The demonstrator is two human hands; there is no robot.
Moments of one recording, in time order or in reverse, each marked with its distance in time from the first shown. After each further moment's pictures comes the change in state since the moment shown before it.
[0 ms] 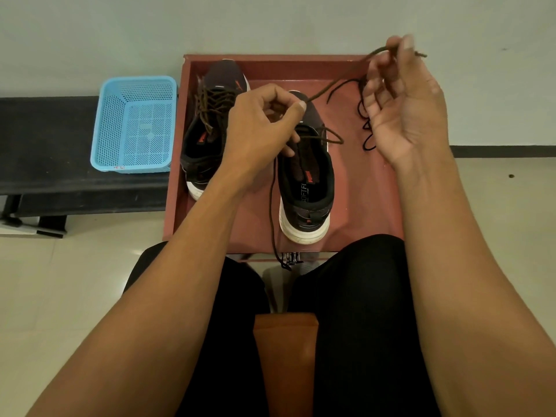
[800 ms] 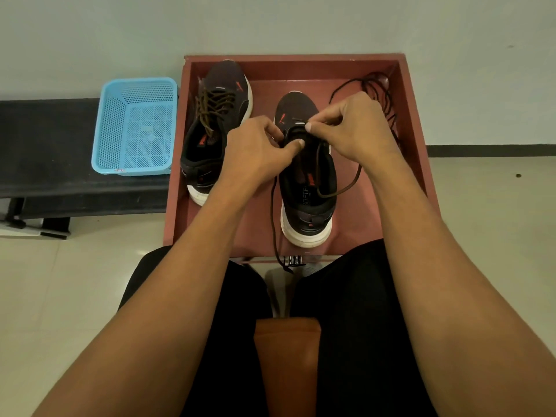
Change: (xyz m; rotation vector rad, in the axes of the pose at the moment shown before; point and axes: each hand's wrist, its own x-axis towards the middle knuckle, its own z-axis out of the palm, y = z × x) left_hand 0.002 -0.022 -0.002 0.544 -0.024 -0.231; right_hand 0.012 0.044 0.012 -1.513 -0.216 -0.128
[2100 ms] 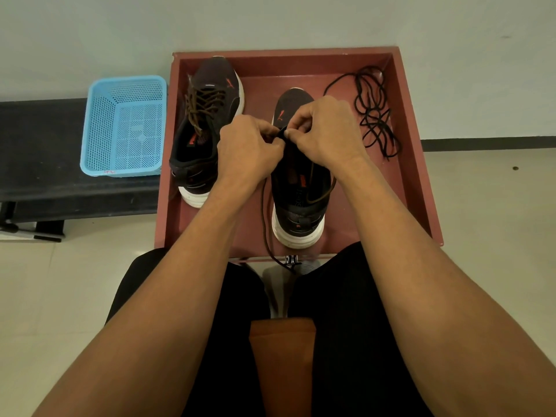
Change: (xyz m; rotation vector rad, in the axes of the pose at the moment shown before) left_hand 0.004 0.001 0.012 -0.041 0.069 0.003; right_hand 0.004 -0.007 0.030 -0.155 0.032 -0.044
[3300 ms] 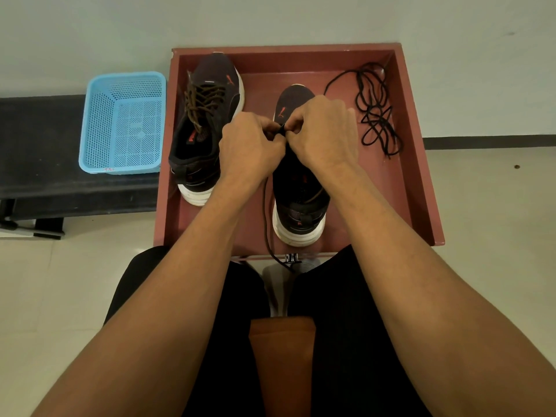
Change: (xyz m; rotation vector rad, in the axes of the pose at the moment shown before) left_hand -0.005 0.005 0.001 -0.002 0.001 -0.023; right_hand -0.008 -0.016 0.009 -0.203 0.135 0.024
